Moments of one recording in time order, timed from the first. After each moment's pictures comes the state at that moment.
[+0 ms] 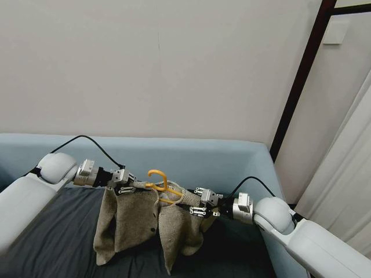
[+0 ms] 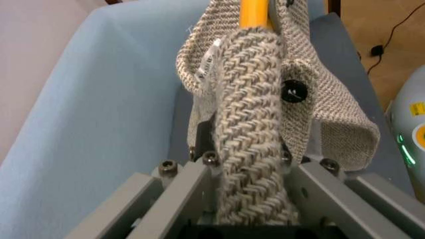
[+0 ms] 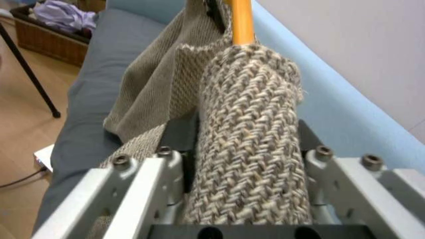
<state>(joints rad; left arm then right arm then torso) 0.35 -0.66 0.04 -1.40 -0.39 -0.18 1.26 -0.55 0.82 -0.25 1.76 0.41 -0.03 -0.58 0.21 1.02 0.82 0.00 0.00</state>
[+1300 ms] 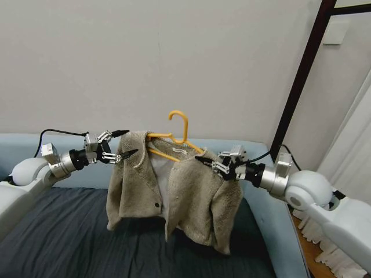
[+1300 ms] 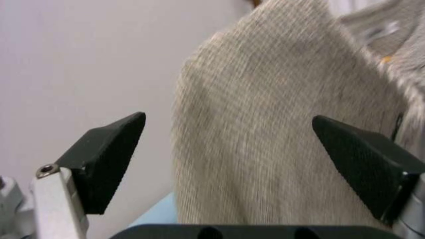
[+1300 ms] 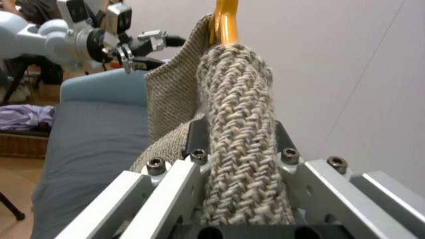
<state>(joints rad) 0.52 -0.52 -0.04 -1.43 -0.99 -0.34 0.75 -0.44 0.59 -0.09 1.94 0.92 -0.13 -0.44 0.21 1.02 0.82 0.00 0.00</state>
